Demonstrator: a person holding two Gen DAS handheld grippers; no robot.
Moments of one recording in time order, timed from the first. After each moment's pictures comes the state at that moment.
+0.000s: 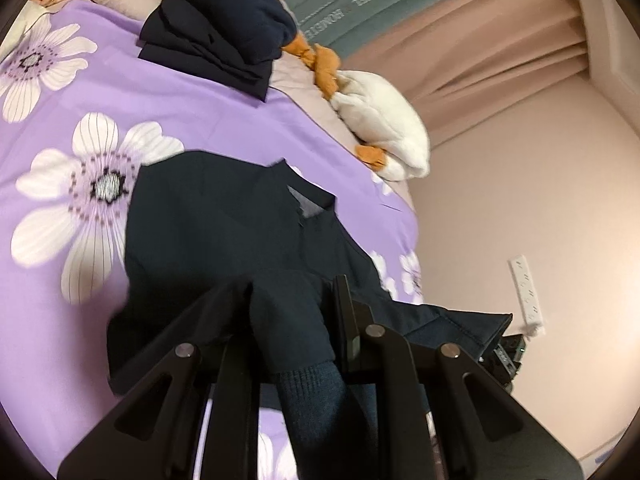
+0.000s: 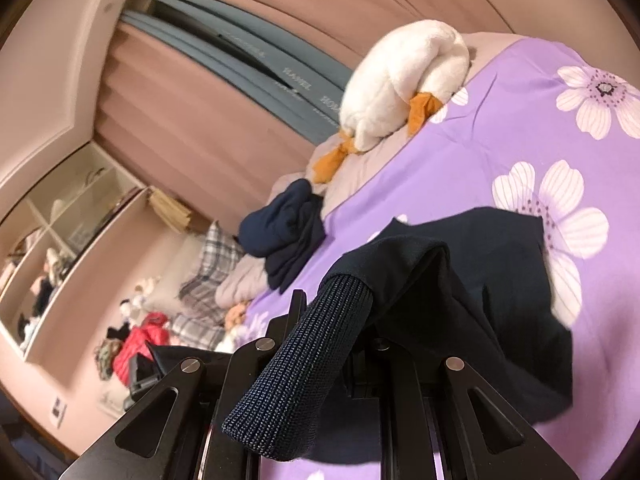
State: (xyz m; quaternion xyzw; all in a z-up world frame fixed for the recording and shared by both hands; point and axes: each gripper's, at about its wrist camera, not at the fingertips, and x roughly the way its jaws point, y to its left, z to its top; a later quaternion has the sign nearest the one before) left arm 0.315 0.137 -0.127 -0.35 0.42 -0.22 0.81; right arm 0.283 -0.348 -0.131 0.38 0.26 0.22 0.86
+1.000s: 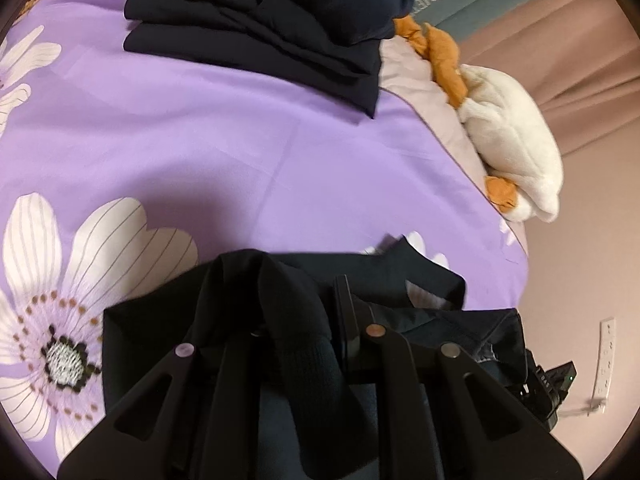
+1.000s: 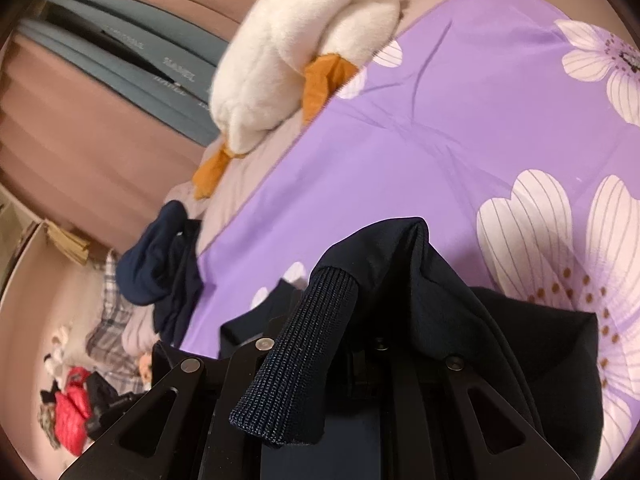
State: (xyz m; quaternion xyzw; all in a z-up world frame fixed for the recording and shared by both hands) left arm 0.535 0.115 -0.222 -0.30 0.51 -0.08 0.80; right arm 0.461 -0.349 -0.210 0.38 0.36 0.07 0.85
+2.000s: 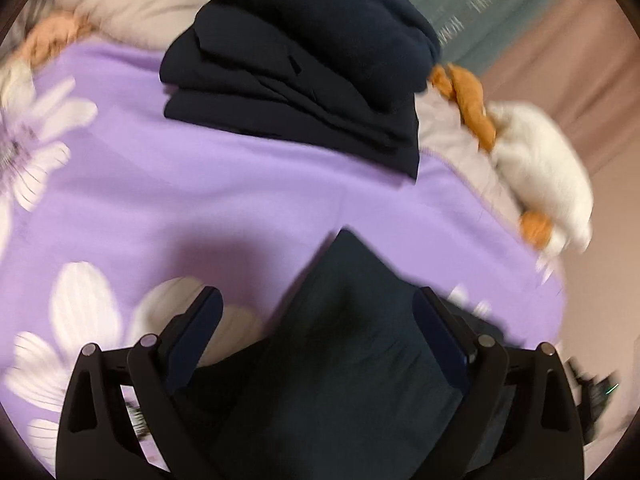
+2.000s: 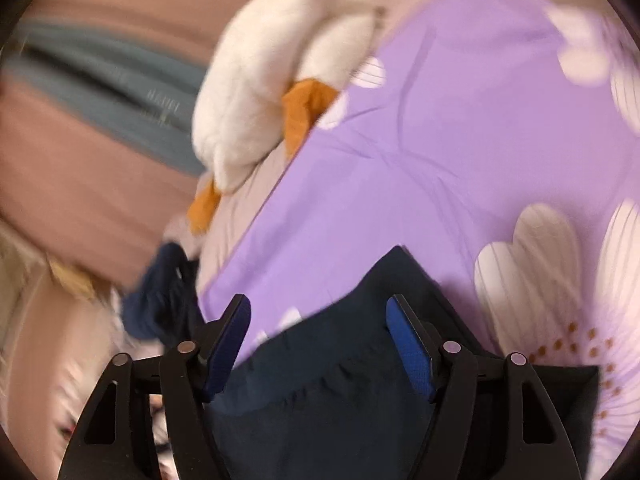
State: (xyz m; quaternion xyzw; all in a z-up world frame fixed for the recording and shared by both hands) left arm 0.523 0.139 -0.197 -0.22 0.46 -0.01 0.86; right arm 0.474 -0.362 -0.193 0.38 0.34 0.06 0.86
